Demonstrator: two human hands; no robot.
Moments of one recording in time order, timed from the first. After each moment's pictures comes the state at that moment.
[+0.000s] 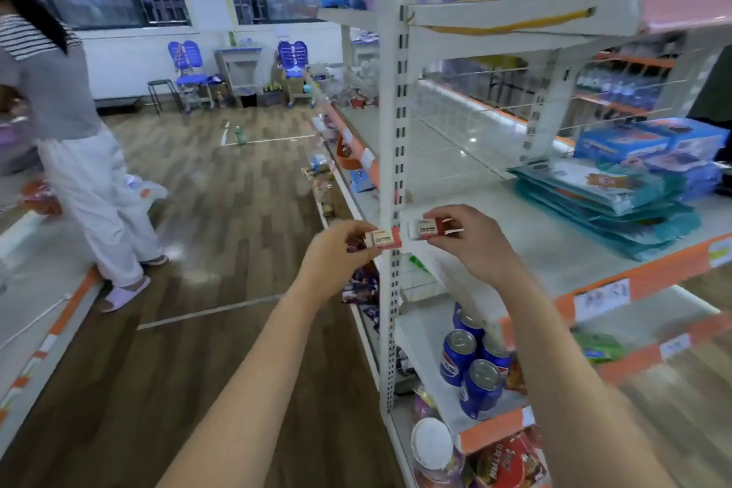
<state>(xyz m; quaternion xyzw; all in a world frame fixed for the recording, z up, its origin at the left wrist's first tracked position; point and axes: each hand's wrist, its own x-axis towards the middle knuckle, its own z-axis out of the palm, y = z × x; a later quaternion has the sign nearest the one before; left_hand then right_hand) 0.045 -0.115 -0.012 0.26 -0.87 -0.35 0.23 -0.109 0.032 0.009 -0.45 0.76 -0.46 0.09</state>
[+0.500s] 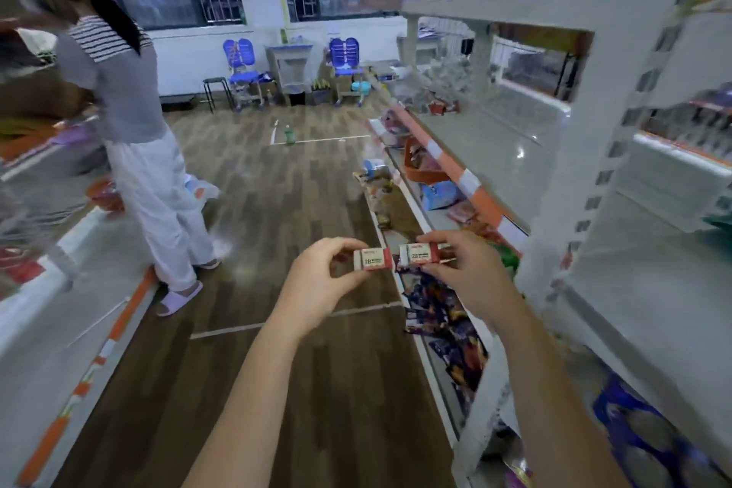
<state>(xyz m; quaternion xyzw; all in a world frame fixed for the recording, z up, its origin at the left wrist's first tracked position) 0.121 -0.334 -0.011 0.31 -0.85 -0.34 0.26 -0.050 -0.208 -0.011 -0.48 0.72 -0.48 0.13</state>
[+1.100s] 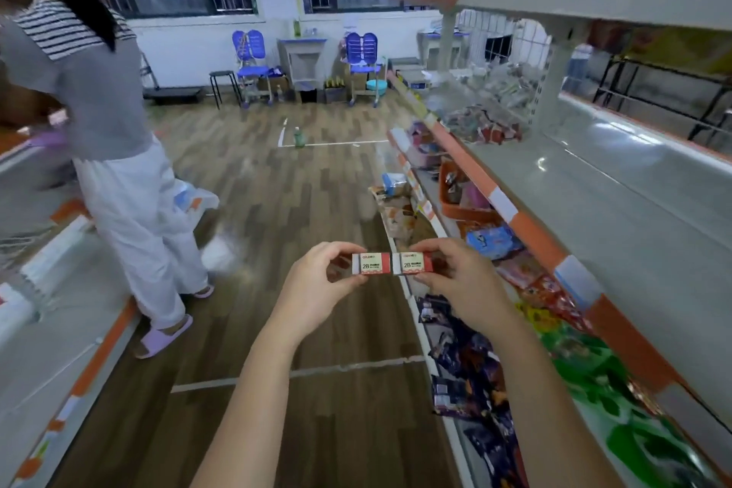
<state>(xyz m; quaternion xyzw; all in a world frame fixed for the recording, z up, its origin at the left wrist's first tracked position) -0.001 -0.623 -0.028 0.32 -0.83 -0.36 0.27 -0.170 -0.508 -0.031 -0.49 0.71 -0.47 0.19</state>
